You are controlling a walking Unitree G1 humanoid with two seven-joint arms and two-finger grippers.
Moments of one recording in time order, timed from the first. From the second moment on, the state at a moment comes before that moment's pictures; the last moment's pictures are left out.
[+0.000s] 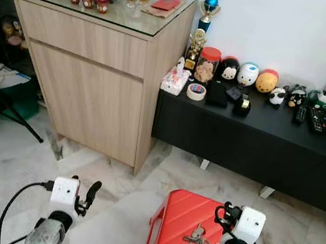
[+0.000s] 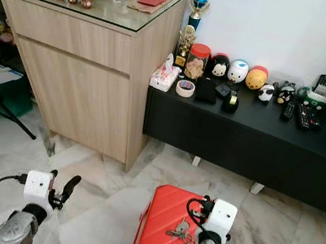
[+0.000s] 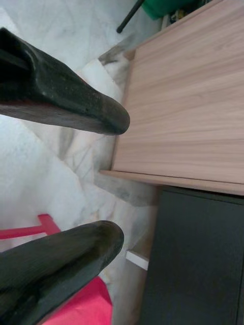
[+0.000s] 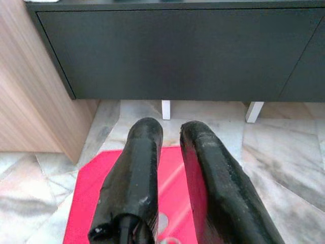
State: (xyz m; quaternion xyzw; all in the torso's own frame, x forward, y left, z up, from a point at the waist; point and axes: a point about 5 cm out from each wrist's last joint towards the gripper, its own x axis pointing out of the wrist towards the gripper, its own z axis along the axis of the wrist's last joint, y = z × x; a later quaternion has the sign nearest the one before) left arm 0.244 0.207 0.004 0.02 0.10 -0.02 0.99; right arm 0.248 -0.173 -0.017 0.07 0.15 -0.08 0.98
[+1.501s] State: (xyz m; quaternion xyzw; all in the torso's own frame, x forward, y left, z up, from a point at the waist) left arm 0.248 0.205 0.009 0.01 0.11 -0.02 0.99; right arm 0.252 -0.156 -0.021 0.09 0.19 -0.04 0.98
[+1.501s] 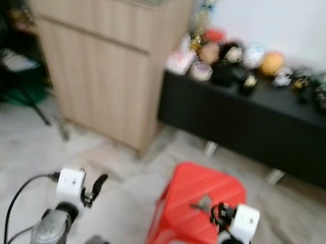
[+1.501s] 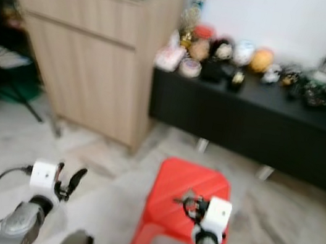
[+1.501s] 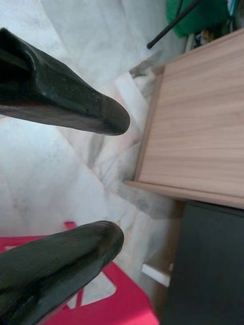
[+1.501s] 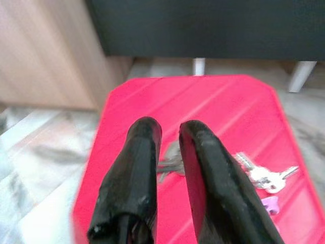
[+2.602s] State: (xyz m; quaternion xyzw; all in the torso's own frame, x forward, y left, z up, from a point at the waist) left arm 0.262 0.189 0.019 0.00 0.09 -0.06 0.99; right arm 0.244 -0.176 -0.034 0.10 0.22 -0.09 0.97
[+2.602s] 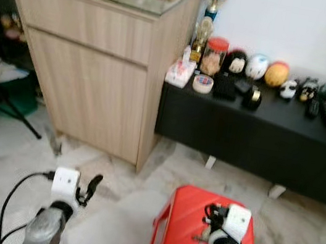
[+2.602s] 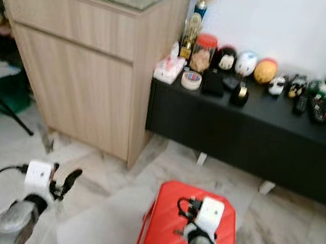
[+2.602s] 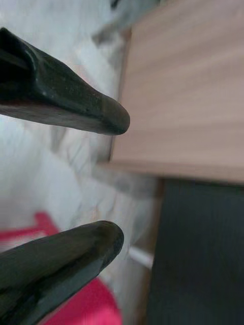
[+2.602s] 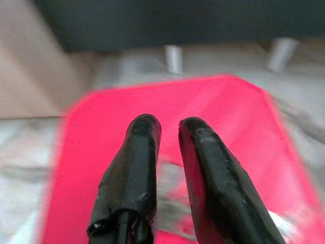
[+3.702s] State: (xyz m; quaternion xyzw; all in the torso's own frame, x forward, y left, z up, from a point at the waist) left arm 0.256 0.189 0.010 0.00 0.13 -0.09 0.99; right arm 0.247 -0.177 -0.042 0.08 0.31 -0.10 0.94
